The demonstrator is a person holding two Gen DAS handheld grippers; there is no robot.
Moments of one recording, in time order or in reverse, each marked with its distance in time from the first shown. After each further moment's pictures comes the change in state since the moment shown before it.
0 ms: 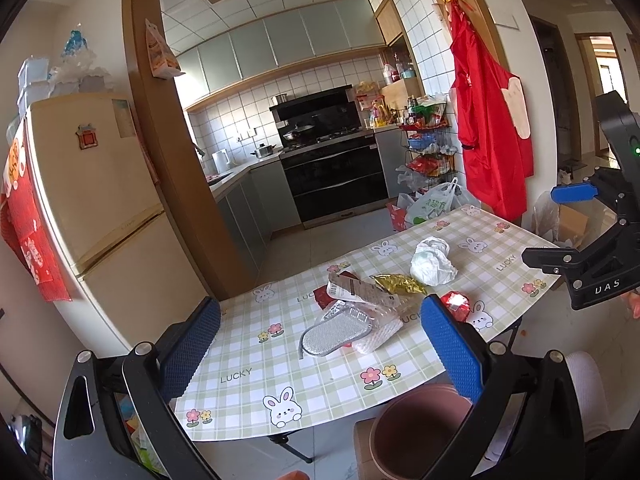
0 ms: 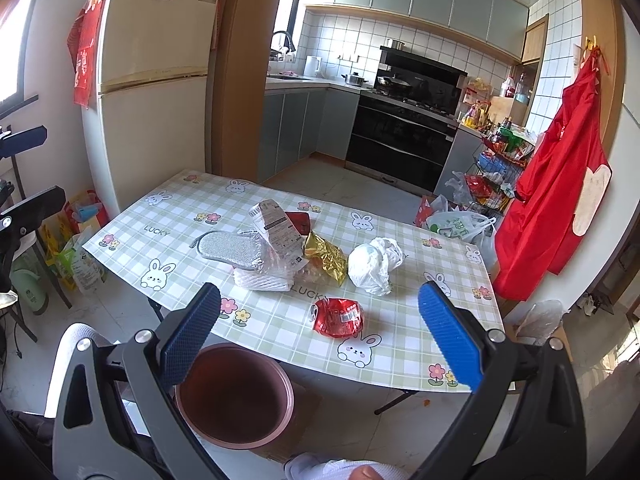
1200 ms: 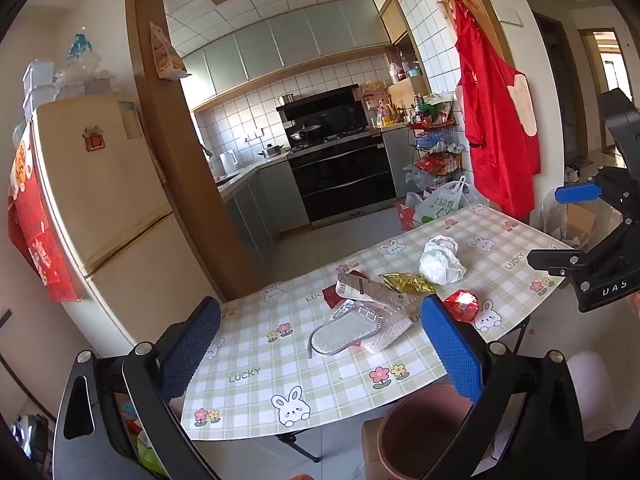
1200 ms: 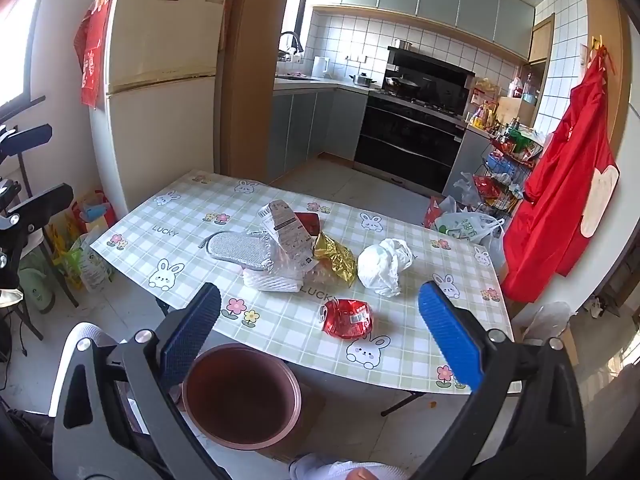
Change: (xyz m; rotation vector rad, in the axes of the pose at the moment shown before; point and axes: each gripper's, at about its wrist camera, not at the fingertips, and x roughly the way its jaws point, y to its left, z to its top) left arm -0.001 0.001 -0.008 0.006 -0.003 0.031; right arm 0.005 0.003 -0.002 -0.002 -0.001 0.033
